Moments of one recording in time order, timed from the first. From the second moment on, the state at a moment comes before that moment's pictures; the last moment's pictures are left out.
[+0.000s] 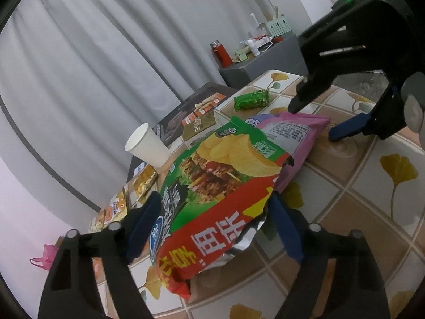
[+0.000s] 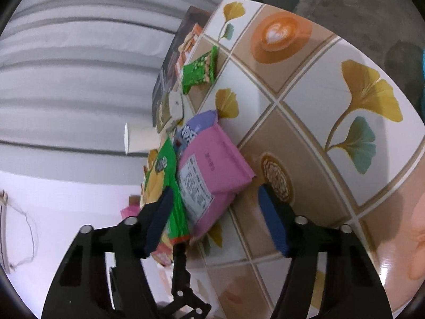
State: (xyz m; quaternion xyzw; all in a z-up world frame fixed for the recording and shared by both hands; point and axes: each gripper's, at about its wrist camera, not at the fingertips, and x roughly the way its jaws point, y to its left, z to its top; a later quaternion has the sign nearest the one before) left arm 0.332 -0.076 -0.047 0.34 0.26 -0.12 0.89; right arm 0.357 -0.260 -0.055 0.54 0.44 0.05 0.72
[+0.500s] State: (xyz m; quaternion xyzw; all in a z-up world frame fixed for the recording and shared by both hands) left arm 0.340 -0.072 -0.041 0.28 0.30 -0.15 0.90; right arm 0.344 -0.267 -0.071 0.56 0.43 0.04 0.71
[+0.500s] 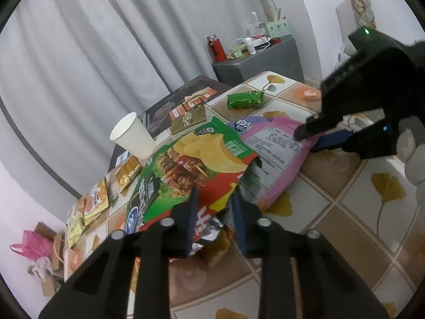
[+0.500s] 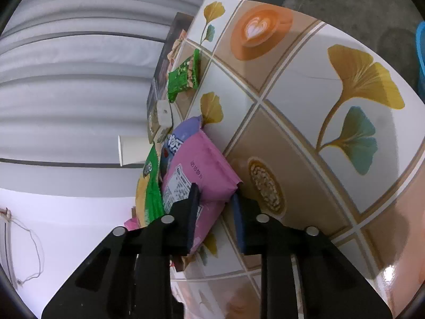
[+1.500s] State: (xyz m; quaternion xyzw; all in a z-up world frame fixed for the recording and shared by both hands) left arm 0.161 0.013 -0.015 -0.01 0.44 -0.29 0.85; right arm 0.170 -0.304 -0.045 0.46 0.50 0.13 0.73
